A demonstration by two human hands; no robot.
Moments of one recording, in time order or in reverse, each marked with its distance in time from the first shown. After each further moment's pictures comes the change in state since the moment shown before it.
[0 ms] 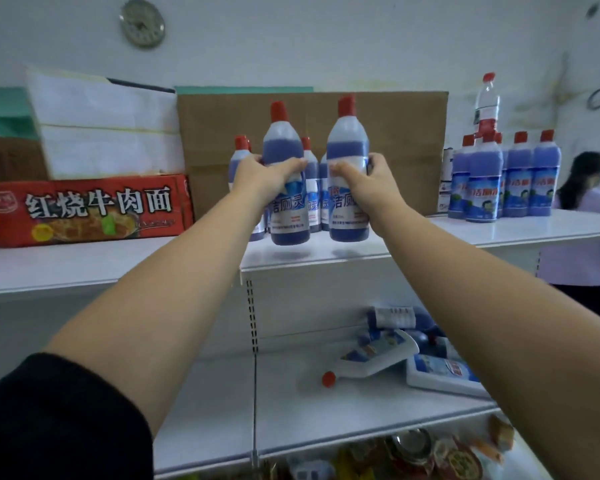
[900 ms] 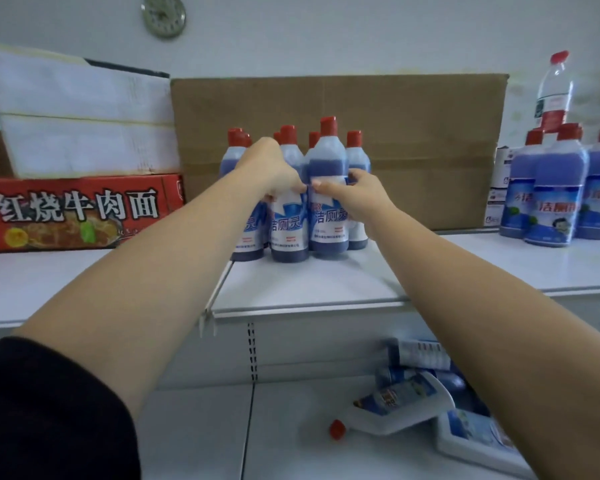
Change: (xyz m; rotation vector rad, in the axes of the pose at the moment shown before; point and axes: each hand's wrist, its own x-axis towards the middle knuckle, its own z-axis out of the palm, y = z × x) left_hand 0.093 -0.001 0.026 0.766 0.003 0.020; right_hand 0.106 0.056 0.038 -0.131 -0.175 0.066
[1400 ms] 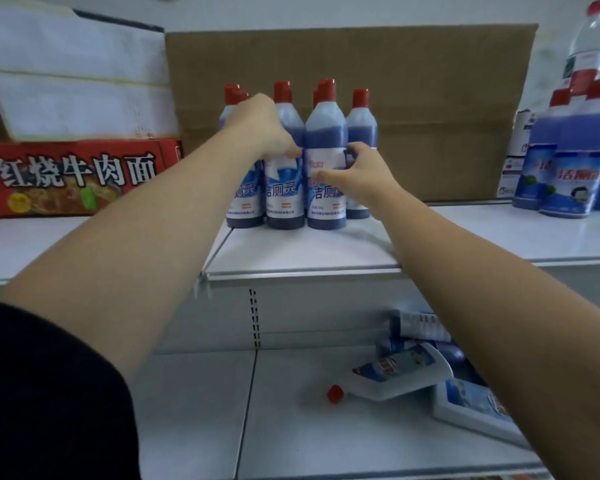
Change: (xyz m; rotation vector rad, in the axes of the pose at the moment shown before) left_hand -0.003 -0.005 -0.003 0.248 0.070 0.041; right_hand -0.006 0.021 0.004 -0.143 -0.042 -0.098
